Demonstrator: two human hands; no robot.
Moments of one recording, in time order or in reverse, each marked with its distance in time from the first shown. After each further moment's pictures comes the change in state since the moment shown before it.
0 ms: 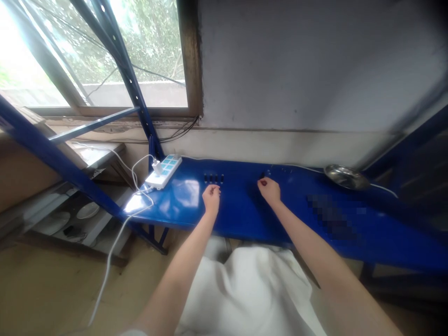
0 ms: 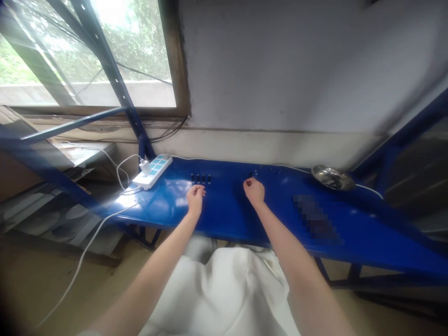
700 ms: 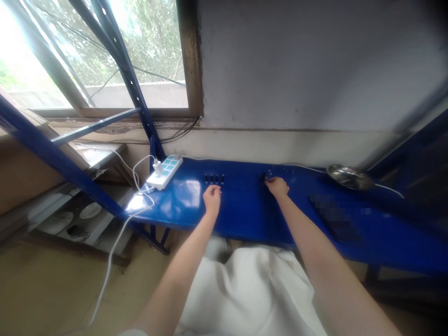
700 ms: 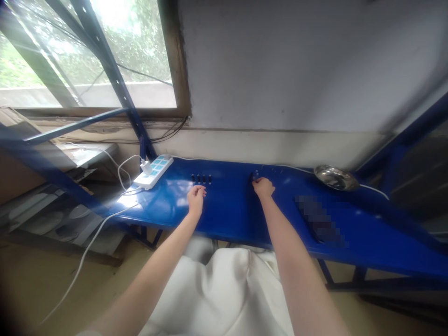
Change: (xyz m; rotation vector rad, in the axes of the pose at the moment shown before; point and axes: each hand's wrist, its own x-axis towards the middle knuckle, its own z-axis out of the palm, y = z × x) left_hand -0.001 -0.002 0.000 0.035 -0.018 0.028; right_hand 0.043 0.033 0.006 -0.174 -0.093 0.320
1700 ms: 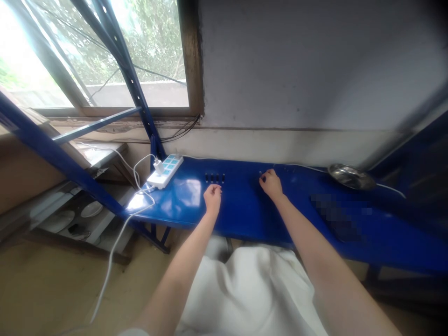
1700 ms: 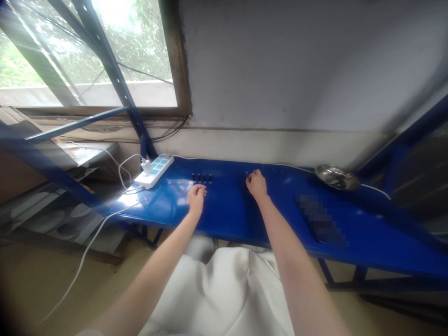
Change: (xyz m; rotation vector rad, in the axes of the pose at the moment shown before) left_hand 0.000 -0.002 0.000 0.029 -0.003 0.000; right_hand -0.007 -0.007 0.012 -0.069 0.224 -0.636
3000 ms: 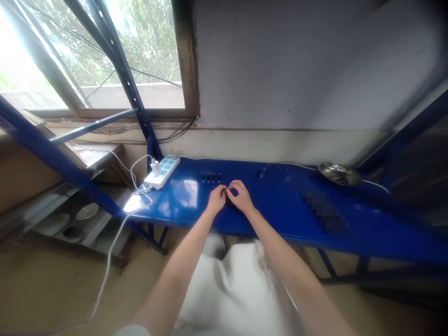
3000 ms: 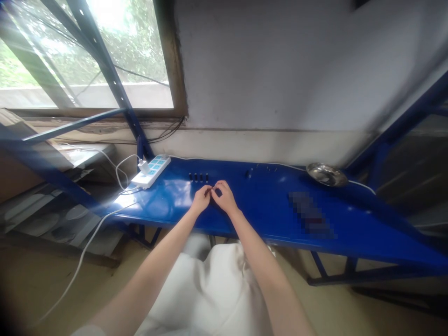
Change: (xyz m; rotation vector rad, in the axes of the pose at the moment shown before) left_hand -0.001 -0.004 0.005 0.285 -0.407 0.226; right_hand -0.063 -0.121 -0.020 0.716 0.019 -0.166
